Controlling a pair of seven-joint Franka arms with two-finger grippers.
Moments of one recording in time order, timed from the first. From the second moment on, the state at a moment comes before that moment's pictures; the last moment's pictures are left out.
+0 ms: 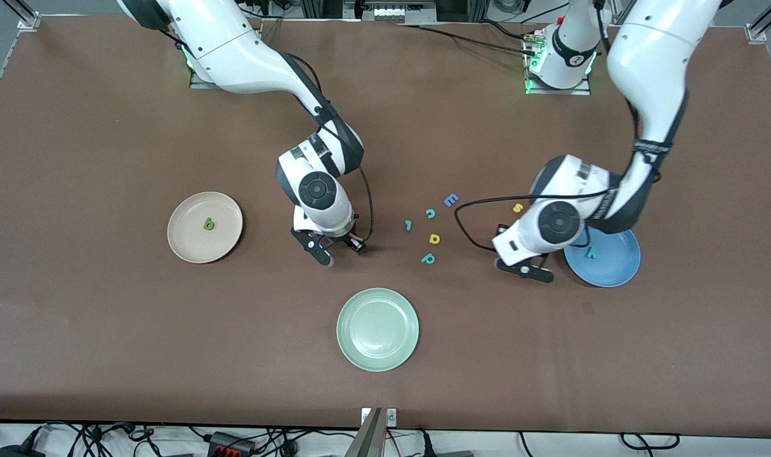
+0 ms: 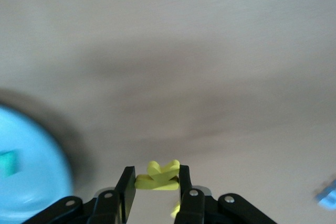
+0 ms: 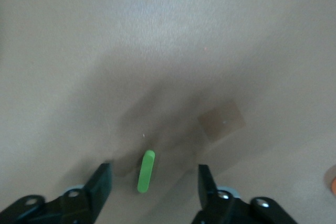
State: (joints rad) left arm -0.01 0.58 -0.31 -1.71 0.23 1.99 -0.16; right arm 0.63 0.81 0.01 -1.53 0.06 2.34 1.37
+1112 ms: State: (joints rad) left arm 0.26 0.56 -0.40 -1.78 0.23 1.86 0.01; right arm 0.61 0.76 -0.03 -1.48 0.05 2.22 1.11
